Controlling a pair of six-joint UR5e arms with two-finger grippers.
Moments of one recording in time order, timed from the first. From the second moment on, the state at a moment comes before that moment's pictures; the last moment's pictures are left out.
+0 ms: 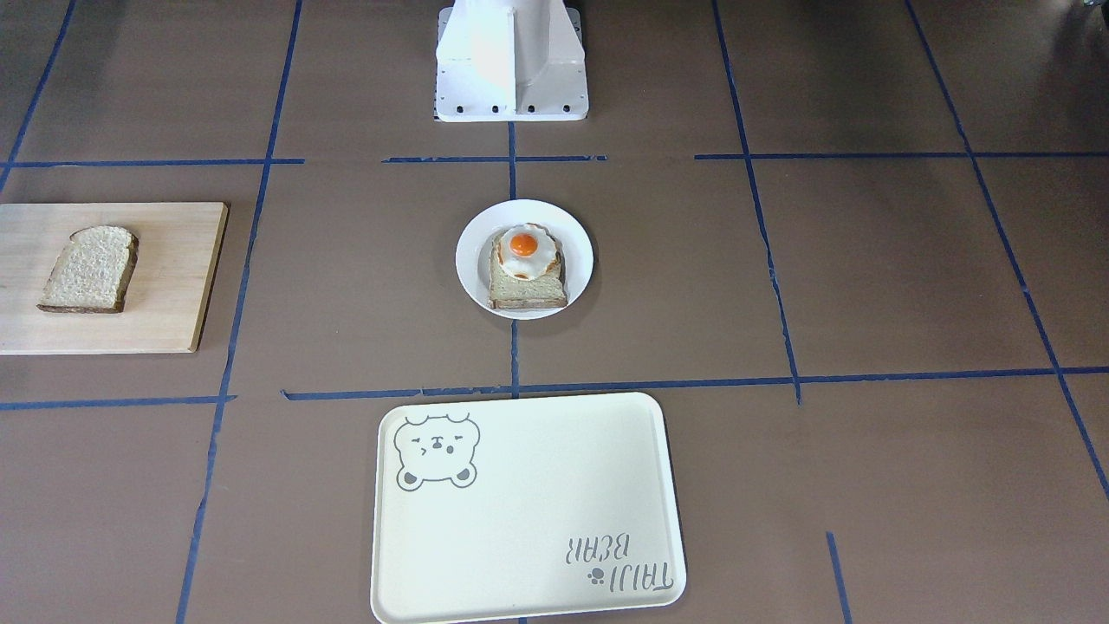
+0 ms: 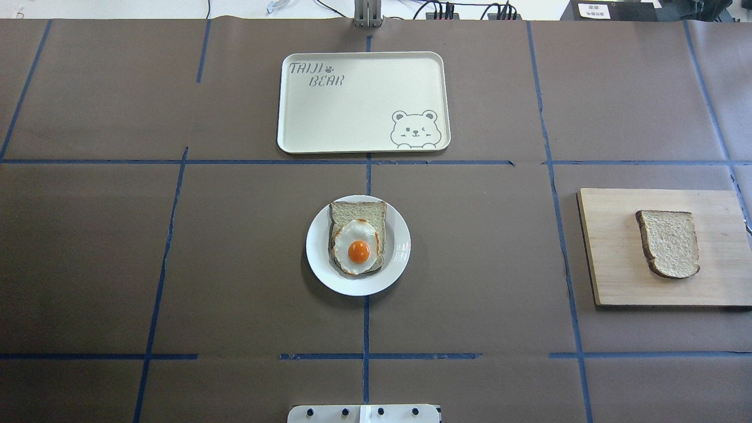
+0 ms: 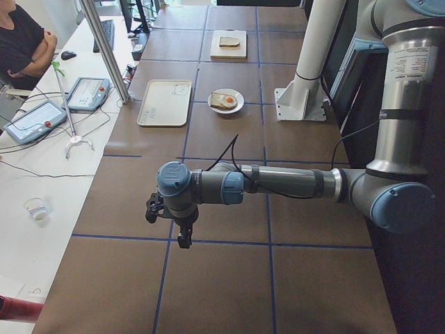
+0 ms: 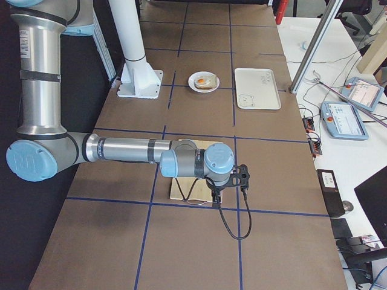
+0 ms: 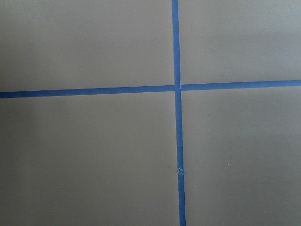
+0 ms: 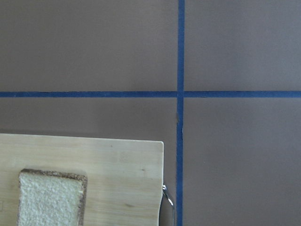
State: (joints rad) left arm -1.57 -1.58 -1.60 -1.51 -2.36 0.05; right arm 1.56 -1.65 1.64 -1.43 2.47 0.11
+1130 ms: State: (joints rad) left arm -1.57 -1.58 -1.61 -1.52 -2.36 0.05; right arm 1.09 -1.75 1.63 -0.82 2.29 0.87
